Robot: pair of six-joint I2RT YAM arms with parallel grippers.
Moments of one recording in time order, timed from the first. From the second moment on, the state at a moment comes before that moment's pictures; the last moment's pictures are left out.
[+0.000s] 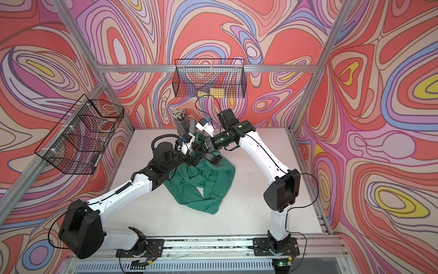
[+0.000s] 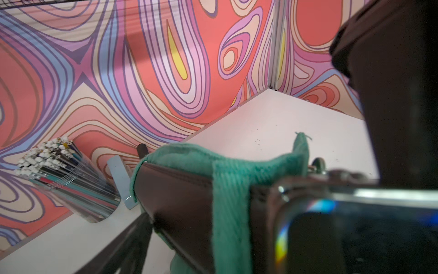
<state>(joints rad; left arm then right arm) -0.52 1.37 0.95 0.18 0.18 0.12 0.51 1.88 2.00 -1.04 -0.96 0.01</state>
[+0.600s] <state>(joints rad) -0.52 1.27 1.00 -0.18 0.18 -0.14 0.52 1.72 1.81 -0.87 -0.60 0.07</state>
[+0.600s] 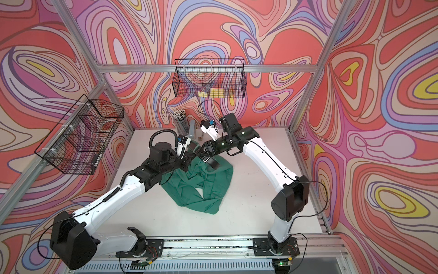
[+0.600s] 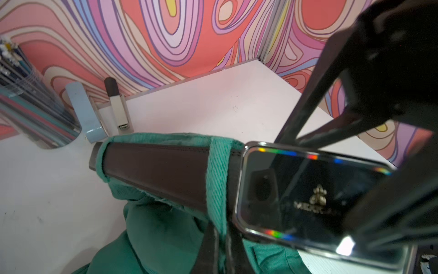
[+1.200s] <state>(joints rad) -0.53 1.38 1.19 -0.46 0.06 -0.47 0.73 1.38 1.39 -0.52 0.13 0.08</state>
